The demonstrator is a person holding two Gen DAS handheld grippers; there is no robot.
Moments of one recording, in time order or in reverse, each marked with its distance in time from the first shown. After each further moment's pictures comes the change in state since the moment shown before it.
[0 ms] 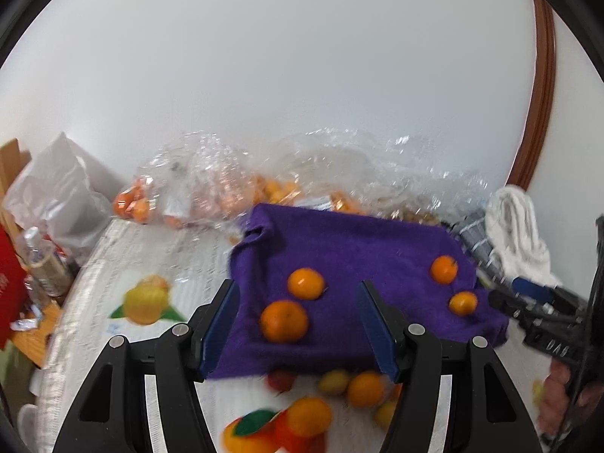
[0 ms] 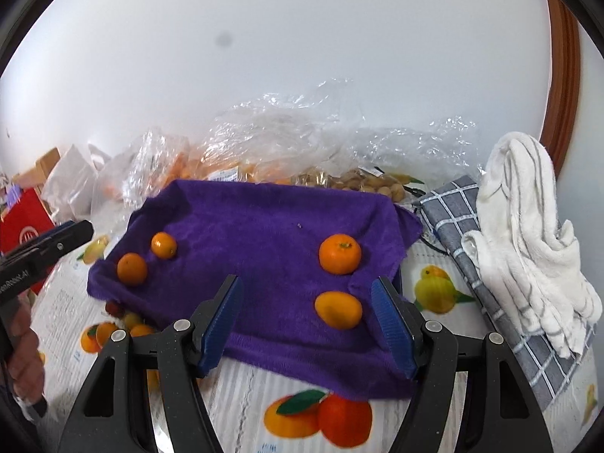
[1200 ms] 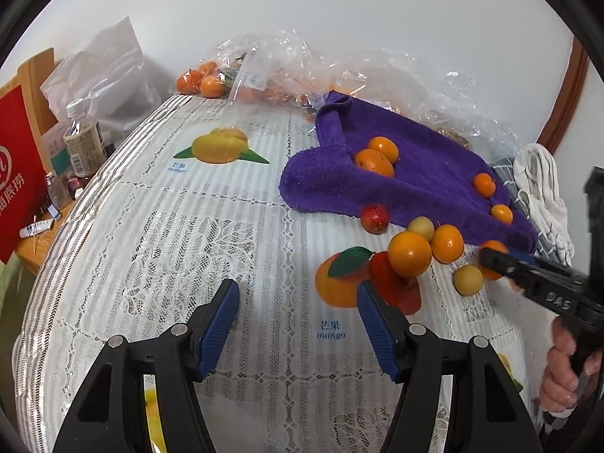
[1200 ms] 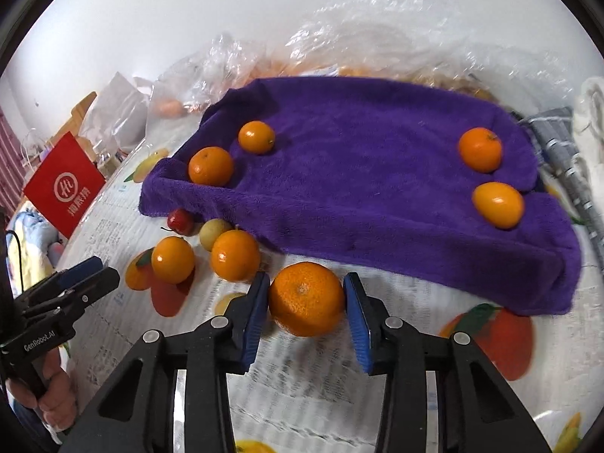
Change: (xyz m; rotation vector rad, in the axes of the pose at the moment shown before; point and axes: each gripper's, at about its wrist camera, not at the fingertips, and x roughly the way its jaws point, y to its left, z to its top) left arm -0.010 0.065 -0.098 -0.125 0.211 0.021; right arm 0.034 0.078 -0.058 -0.054 0.193 0.152
